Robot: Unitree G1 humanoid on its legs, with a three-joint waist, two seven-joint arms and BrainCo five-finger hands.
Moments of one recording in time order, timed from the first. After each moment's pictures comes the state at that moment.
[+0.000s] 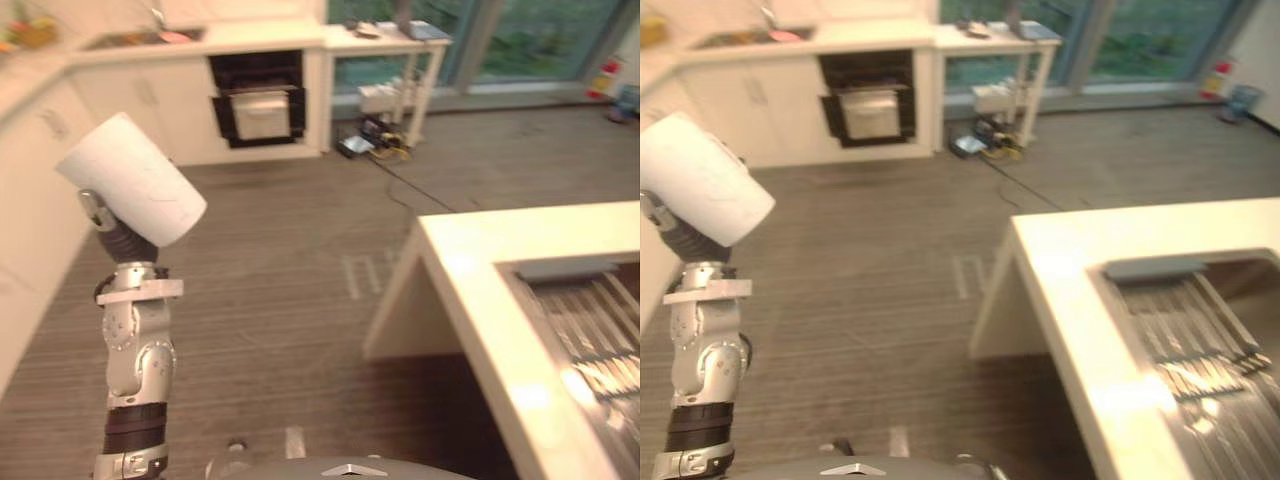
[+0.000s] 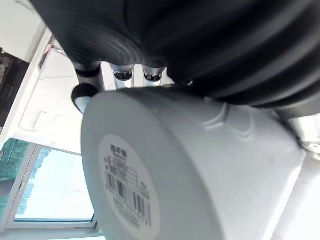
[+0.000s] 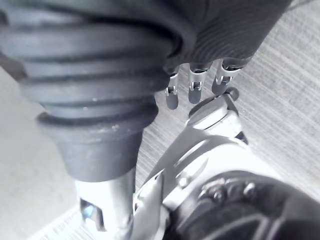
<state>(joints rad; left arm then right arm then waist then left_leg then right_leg) -0.11 0.16 0.12 -0.18 -0.60 -0.25 -0.09 0.25 -0.13 -0.37 1.08 0.35 0.13 0.19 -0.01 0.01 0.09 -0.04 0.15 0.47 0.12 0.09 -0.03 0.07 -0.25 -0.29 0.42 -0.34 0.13</state>
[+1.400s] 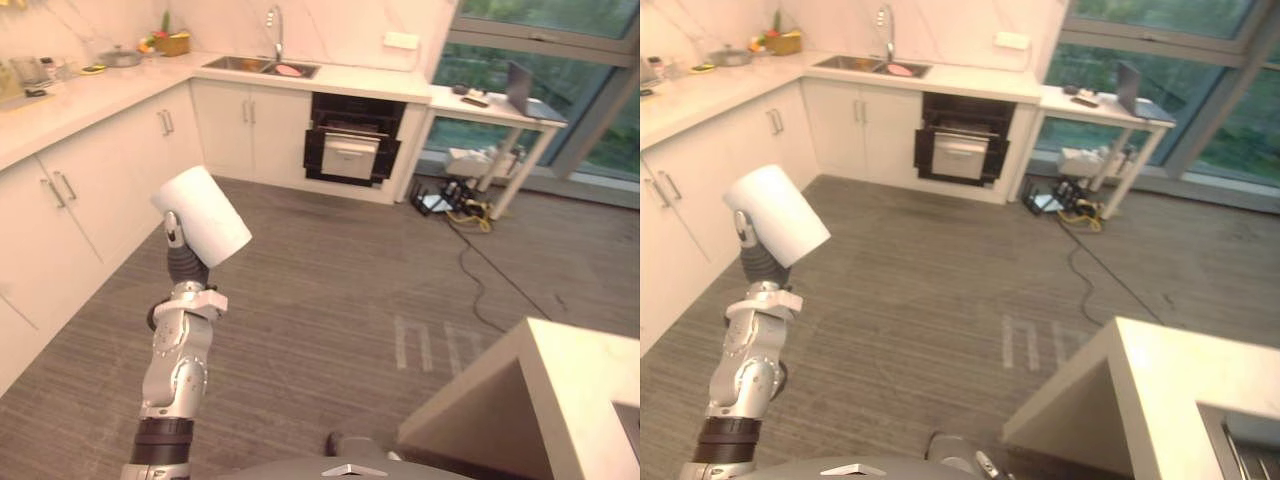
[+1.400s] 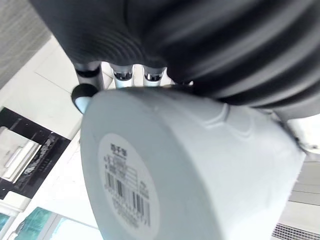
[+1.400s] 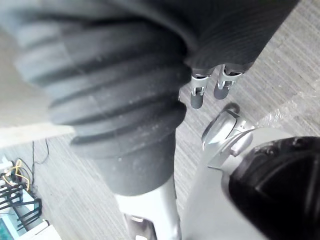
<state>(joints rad) -0.04 0.05 0.03 -0.16 -0.56 -0.06 0.08 0.24 0.01 -0.36 0.96 0.47 0.07 0.12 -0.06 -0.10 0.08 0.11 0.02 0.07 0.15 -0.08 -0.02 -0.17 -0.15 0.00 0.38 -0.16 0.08</state>
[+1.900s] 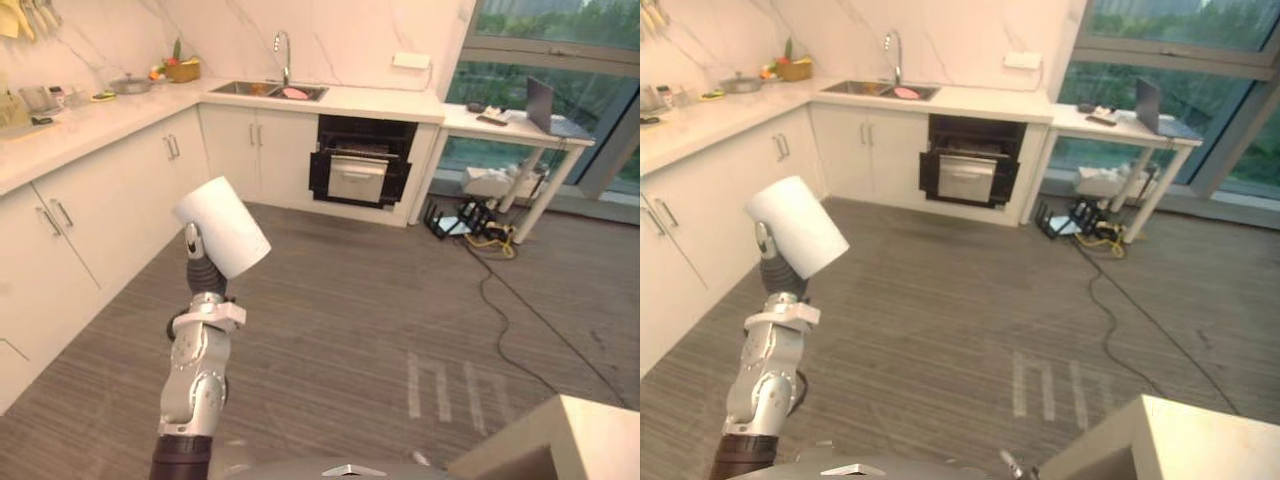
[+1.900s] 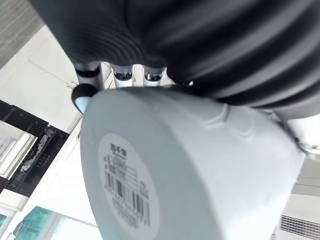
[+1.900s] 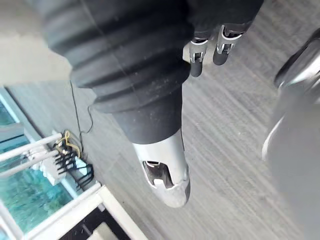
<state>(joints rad) 0.04 -0.02 0.00 -0.21 -0.49 -0.04 0.08 0.20 -0.07 -0.27 0.89 0.55 -0.09 0.08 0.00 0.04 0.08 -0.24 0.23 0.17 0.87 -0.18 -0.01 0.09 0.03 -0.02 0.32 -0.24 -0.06</state>
